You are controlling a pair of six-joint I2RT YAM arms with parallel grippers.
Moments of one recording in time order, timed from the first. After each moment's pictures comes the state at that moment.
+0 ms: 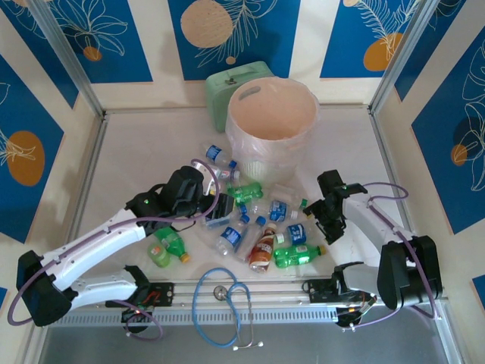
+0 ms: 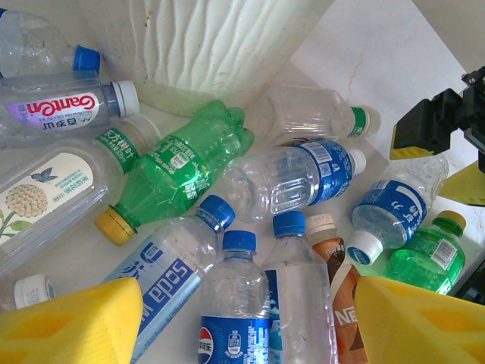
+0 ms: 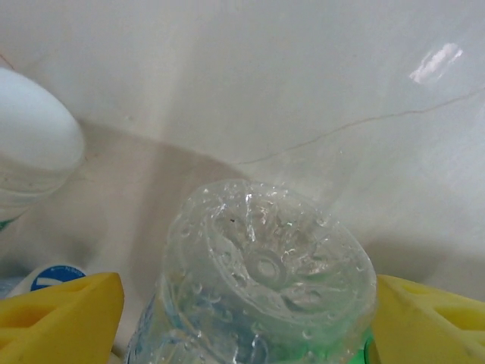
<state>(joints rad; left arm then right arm) -0.84 1.10 0.94 -0.53 0.03 -0.42 0.19 1.23 0.70 -0.94 -0.08 1.18</state>
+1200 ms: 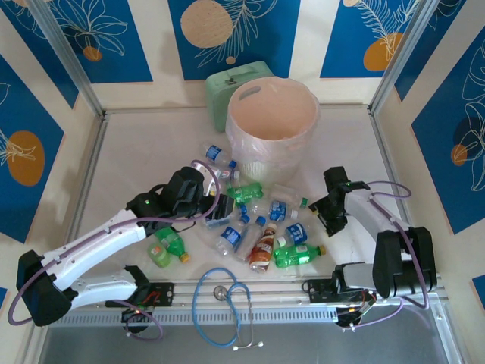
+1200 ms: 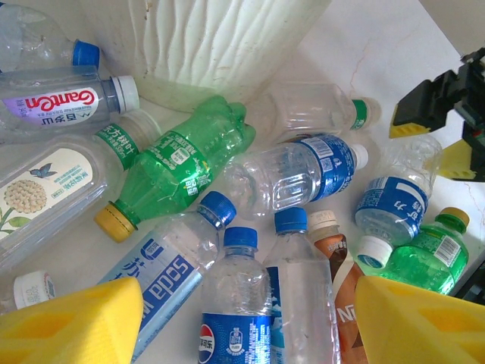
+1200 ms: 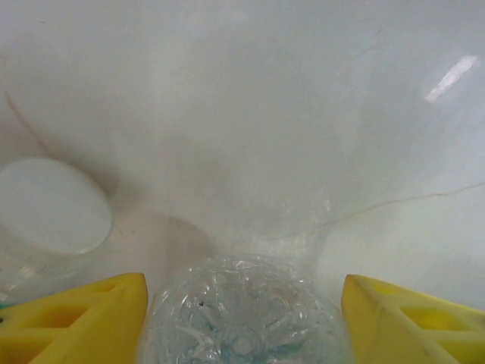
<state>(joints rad) -0.84 1.10 0.93 -0.53 0.03 -0.42 0.10 1.28 0.71 -0.86 -0.07 1.15</state>
